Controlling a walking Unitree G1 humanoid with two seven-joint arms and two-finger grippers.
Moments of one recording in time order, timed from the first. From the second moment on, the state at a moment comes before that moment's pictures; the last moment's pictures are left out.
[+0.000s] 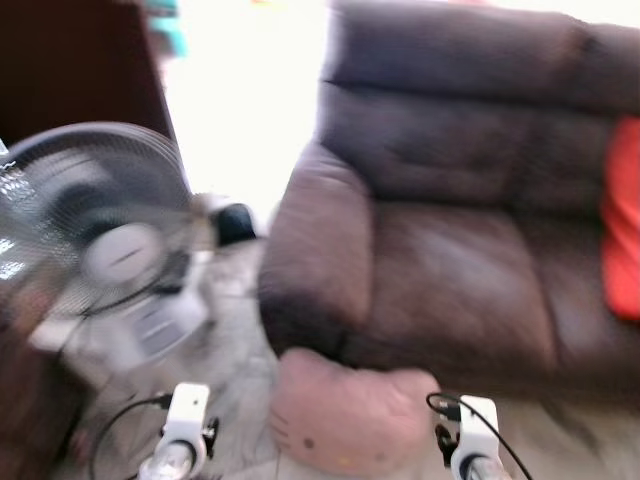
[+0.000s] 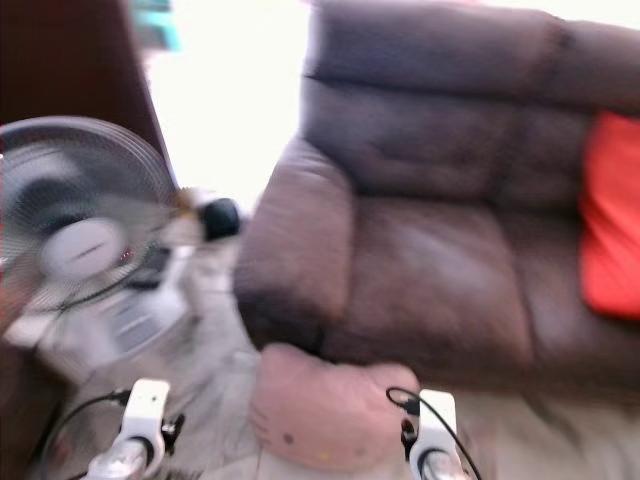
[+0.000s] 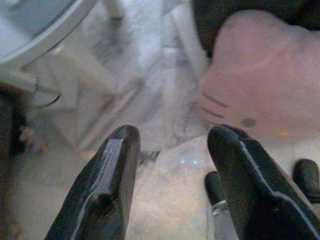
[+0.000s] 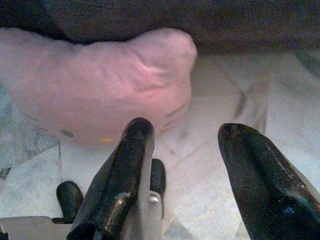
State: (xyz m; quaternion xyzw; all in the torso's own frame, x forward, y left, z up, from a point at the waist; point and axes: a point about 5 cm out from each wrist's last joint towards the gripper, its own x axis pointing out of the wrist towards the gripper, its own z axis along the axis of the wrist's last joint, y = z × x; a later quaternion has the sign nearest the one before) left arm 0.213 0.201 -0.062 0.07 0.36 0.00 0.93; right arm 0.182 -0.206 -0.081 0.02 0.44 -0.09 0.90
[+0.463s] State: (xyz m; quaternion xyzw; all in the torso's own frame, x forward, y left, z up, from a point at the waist) left arm 0.215 0.202 -0.060 0.07 0.36 0.00 0.93; right arm 0.188 -0.203 -0.079 0.02 0.43 -0.09 0.90
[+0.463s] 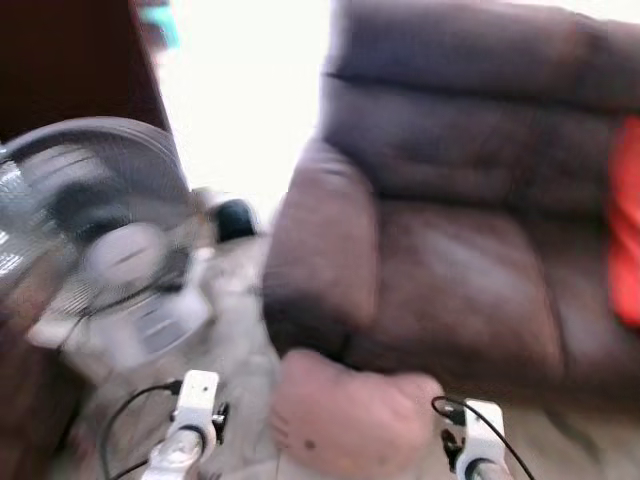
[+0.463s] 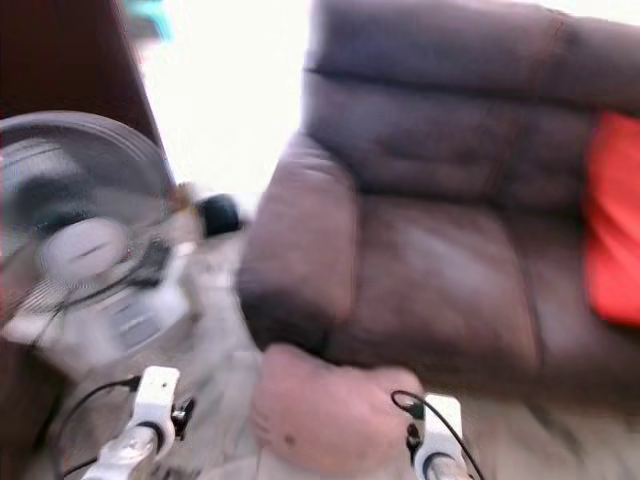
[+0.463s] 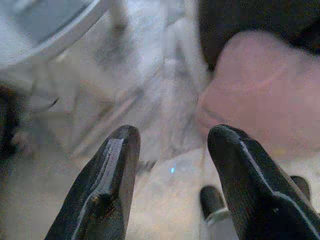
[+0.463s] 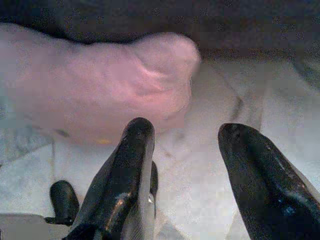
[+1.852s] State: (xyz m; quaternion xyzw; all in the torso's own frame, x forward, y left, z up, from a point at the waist) left arm 0.223 0.191 -0.056 0.06 0.34 -0.01 0.94; right arm 0.184 -0.210 -0.079 0.02 0.42 -0.10 0.90
